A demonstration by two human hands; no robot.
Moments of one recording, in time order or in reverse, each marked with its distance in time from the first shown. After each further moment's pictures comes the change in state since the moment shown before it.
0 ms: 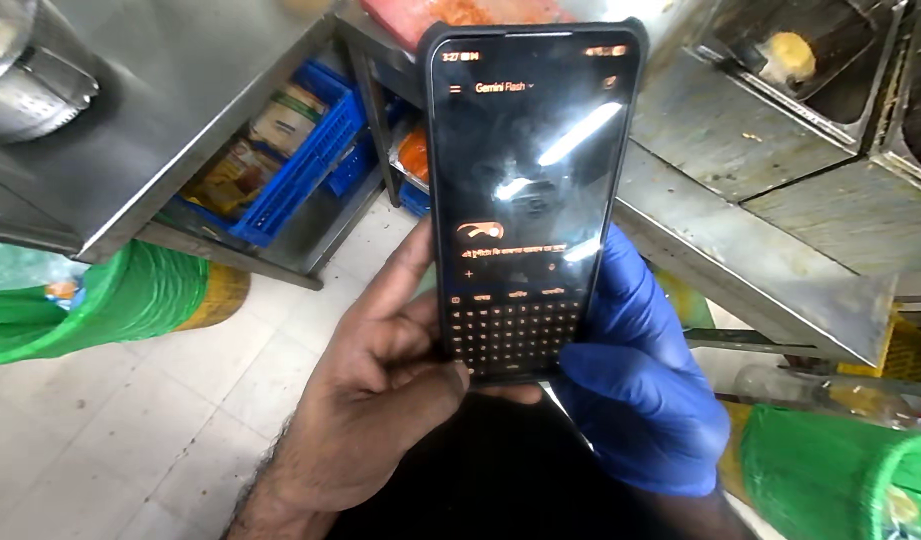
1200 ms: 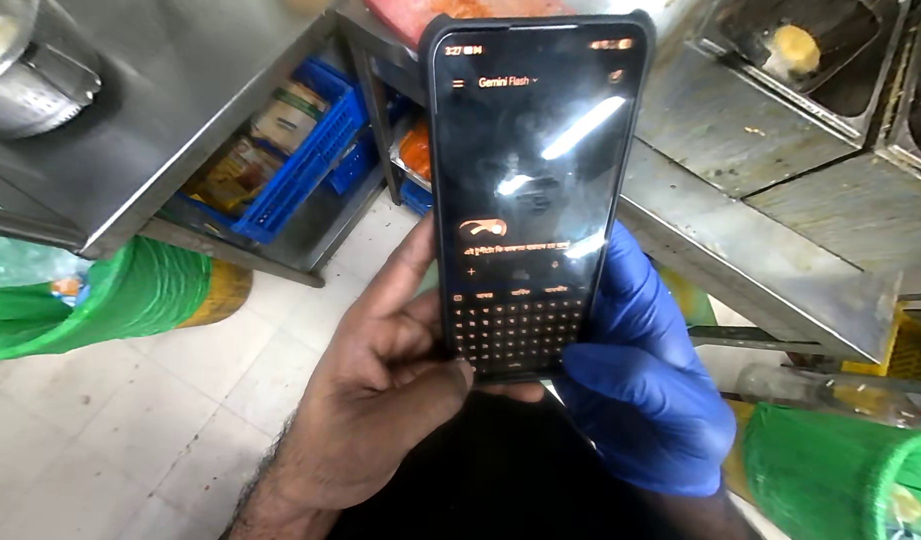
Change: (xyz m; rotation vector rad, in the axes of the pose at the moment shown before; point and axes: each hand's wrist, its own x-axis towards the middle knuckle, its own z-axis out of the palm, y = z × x) left_hand -0.004 -0.001 0.004 0.021 0.016 -0.003; right_hand -0.005 -0.001 0.001 0.030 -0.001 -0.001
